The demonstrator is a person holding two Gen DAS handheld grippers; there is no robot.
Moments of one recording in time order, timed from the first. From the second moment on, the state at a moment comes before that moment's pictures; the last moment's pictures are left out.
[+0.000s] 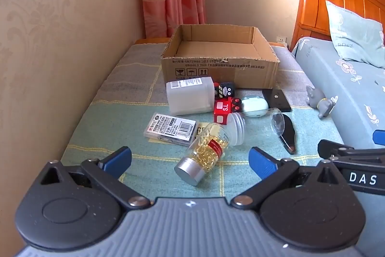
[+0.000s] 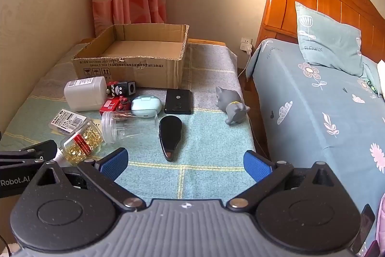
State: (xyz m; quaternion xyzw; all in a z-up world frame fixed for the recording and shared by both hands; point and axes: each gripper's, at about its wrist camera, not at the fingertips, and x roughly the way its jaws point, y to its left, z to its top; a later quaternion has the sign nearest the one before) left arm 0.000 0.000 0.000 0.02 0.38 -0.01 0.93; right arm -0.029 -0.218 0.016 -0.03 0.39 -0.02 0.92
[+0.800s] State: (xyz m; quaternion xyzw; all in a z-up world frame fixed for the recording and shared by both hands) left arm 0.000 0.003 0.008 0.02 0.37 -0.01 0.93; right arm -0.033 -0.217 0.019 -0.03 0.39 -0.02 0.92
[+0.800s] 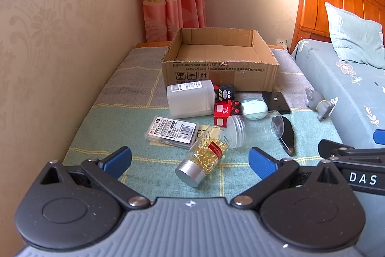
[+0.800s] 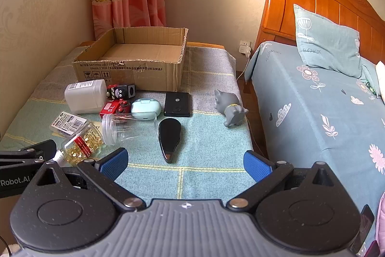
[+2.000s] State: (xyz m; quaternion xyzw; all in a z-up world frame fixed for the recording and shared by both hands) left arm 0.002 0.001 0.007 0.02 0.37 -0.01 0.93; right arm -0.032 -0.216 0.022 -0.04 0.38 -0.03 0.92
